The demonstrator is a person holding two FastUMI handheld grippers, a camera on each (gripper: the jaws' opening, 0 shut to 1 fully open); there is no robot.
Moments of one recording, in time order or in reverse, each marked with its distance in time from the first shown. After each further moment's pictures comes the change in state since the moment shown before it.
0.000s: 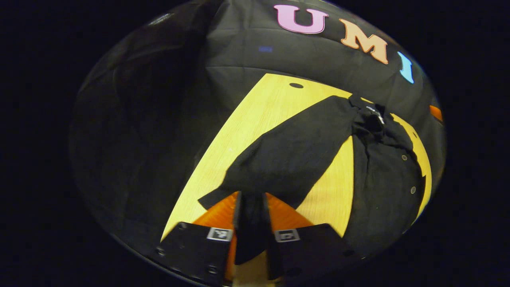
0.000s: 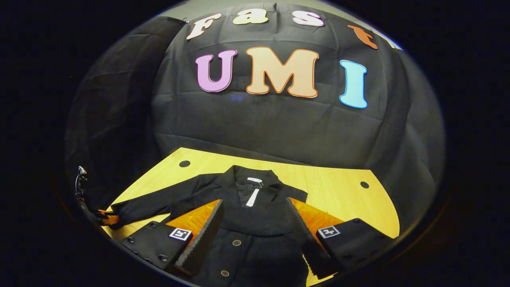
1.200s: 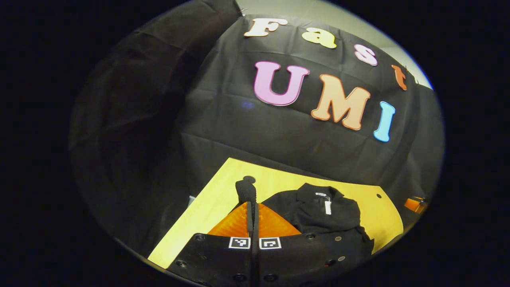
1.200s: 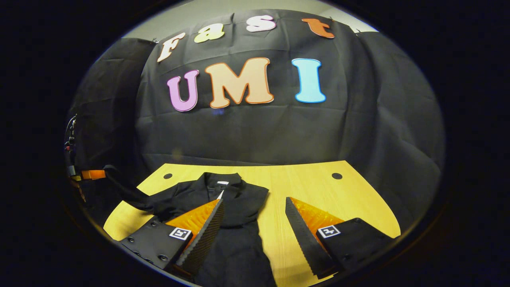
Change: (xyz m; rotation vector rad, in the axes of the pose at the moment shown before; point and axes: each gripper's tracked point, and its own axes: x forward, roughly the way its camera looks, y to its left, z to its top) left arm -0.086 -0.139 0.237 -0.026 -0.461 -0.189; right arm -0.064 -0.139 -0.027 0.175 -0.079 -0.056
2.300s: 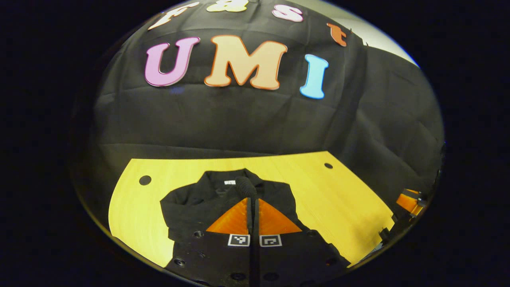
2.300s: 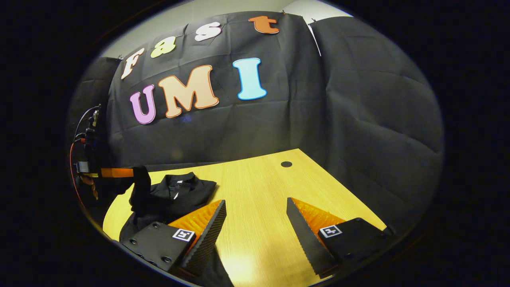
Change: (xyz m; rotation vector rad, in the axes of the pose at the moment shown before) left arm 0.077 -0.276 -0.081 0.227 0.265 -0.396; right arm -0.072 -0.145 -0.041 0.151 0.002 -0.164
